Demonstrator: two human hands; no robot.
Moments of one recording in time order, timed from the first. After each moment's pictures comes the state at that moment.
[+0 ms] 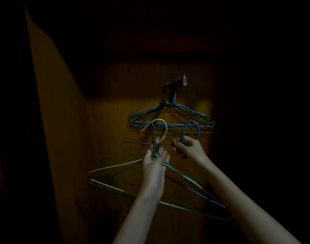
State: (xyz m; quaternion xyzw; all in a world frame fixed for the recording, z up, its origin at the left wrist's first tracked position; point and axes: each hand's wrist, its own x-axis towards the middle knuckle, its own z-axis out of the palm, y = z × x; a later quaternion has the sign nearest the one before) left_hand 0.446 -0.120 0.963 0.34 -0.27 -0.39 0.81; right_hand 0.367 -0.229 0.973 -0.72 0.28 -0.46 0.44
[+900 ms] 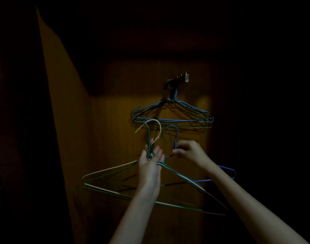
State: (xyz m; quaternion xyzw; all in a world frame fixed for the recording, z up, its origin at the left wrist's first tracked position) left_hand 0.461 -0.089 0.948 0.35 -0.25 -0.39 0.82; right_hand 0.361 -0.209 0.960 -0.86 0.28 -0.35 0.23
